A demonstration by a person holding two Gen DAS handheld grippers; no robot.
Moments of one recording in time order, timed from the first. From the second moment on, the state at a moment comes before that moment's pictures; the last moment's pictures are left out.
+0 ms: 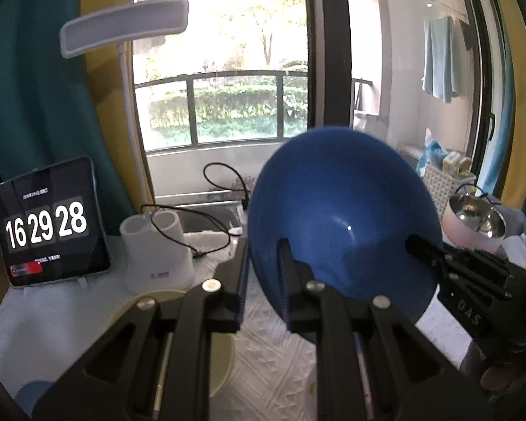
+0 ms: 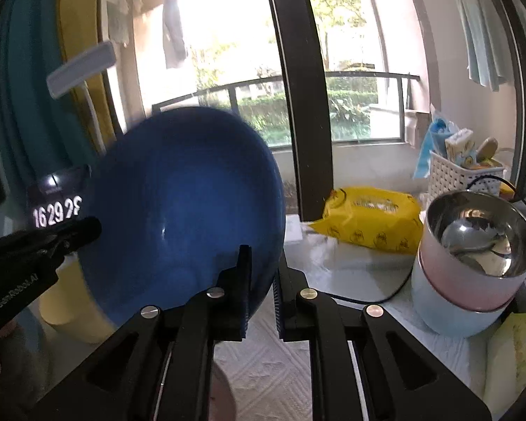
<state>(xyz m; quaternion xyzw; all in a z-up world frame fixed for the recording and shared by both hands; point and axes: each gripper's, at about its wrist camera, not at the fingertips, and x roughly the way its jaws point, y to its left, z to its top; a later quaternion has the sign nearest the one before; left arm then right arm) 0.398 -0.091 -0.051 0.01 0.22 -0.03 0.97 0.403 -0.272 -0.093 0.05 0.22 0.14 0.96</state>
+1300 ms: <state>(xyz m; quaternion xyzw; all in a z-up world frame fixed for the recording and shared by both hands) 0.278 -0.054 -0.027 -0.04 0.27 -0.07 0.96 0.284 -0.244 -0.059 0.05 0.32 0.14 0.93</state>
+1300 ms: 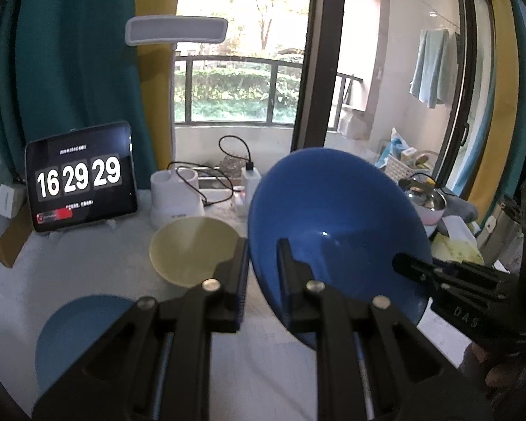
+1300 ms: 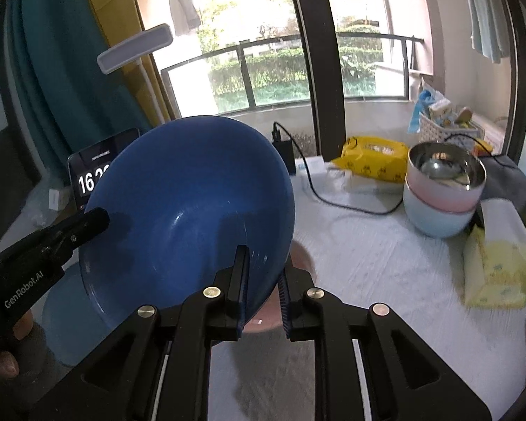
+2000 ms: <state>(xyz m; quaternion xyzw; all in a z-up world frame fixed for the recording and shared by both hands) 0.223 -0.053 -0.042 -0.05 0.30 -0.10 0.95 0.234 -0.251 -0.069 0.06 0.37 0.13 0.92</state>
